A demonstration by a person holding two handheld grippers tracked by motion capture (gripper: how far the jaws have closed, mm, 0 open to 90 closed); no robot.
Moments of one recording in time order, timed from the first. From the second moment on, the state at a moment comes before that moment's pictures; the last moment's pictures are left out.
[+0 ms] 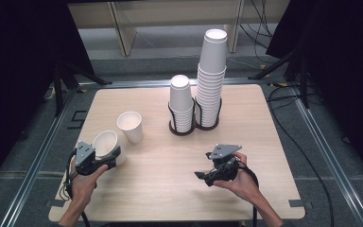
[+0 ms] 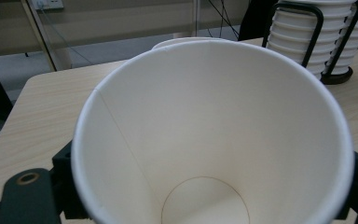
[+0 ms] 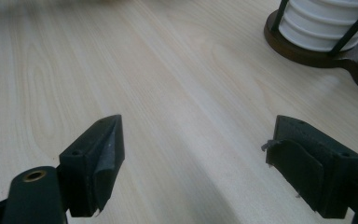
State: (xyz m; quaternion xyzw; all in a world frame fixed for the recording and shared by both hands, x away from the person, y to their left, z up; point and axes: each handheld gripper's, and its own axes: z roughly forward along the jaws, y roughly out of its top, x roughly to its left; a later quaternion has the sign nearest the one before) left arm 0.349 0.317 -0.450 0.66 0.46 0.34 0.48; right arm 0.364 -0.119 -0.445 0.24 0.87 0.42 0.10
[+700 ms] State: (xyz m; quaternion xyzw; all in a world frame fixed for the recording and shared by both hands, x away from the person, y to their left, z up) left arm 0.377 0.337 -0.453 0.64 0.48 0.36 0.47; right arm 0.359 -0.121 -0.447 0.24 0.87 0.41 0.10
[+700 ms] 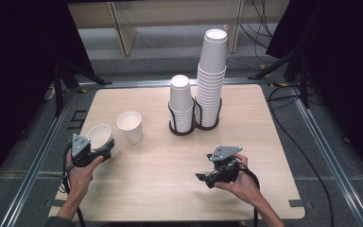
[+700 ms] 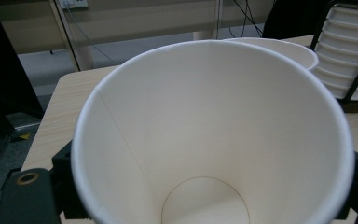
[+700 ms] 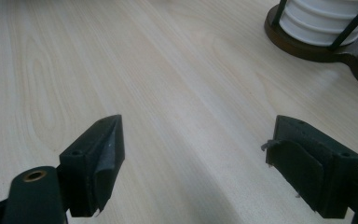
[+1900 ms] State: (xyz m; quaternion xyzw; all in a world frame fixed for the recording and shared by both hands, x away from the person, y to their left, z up) left arm 0.430 0.348 -0.470 0.65 0.51 0.35 0.44; right arm 0.350 -0.130 -0.448 0.24 0.87 0.42 0.10
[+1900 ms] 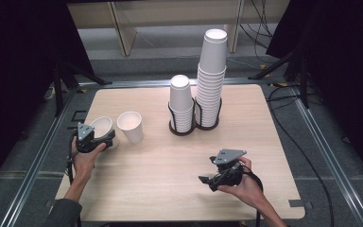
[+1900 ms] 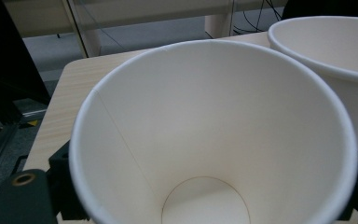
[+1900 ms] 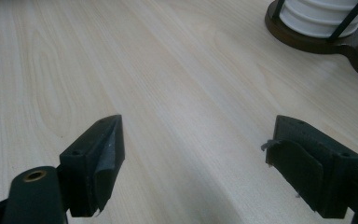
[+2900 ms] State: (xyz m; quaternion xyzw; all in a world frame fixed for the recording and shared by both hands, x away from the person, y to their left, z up) left arm 0.426 0.349 -0.486 0.68 0.48 0.33 0.45; right arm 0.349 -0.130 -0.450 0.25 0.87 0.41 0.09
